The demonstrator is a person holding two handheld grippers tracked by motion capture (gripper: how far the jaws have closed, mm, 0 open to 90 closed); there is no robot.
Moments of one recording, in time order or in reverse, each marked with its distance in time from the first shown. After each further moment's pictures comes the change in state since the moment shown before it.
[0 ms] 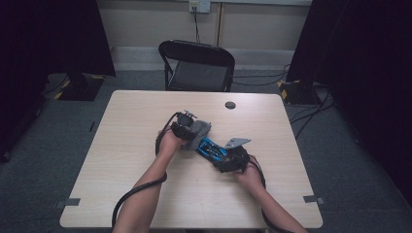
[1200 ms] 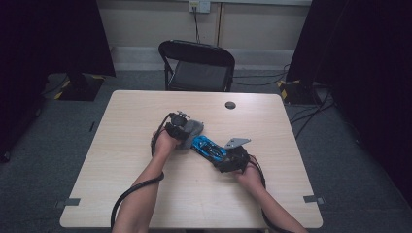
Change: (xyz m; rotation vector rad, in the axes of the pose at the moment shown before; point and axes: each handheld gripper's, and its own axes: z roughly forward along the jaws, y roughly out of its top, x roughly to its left) left arm 0.023 -0.015 0.005 0.011 0.059 -0.042; right arm 0.000 0.000 0.000 0.000 0.000 0.000
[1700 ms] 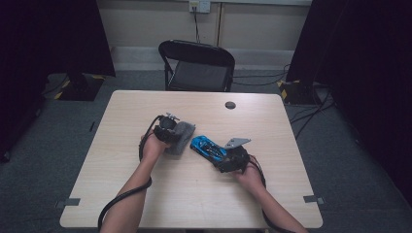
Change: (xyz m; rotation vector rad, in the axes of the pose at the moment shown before) left arm 0.012 -0.029 -0.033 -0.032 -0.006 -0.012; right arm 0.000 0.000 0.000 0.001 0.000 0.001
